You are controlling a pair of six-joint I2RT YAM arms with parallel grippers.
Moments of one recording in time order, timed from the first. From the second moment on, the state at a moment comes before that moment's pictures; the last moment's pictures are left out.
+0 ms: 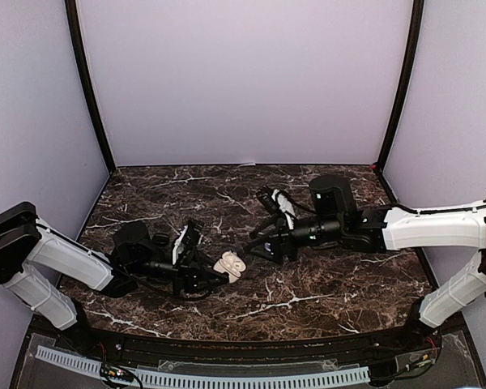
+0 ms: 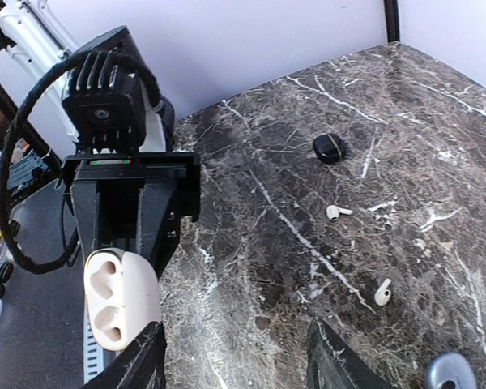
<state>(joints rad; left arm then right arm) -0.89 1.48 0.38 1.06 0.80 -0.40 0.94 1.40 0.87 0.11 -0.48 0.13</state>
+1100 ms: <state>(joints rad) -0.67 1.38 0.22 1.17 0.74 -0.50 0.92 1.42 0.77 0.17 -0.09 0.22</state>
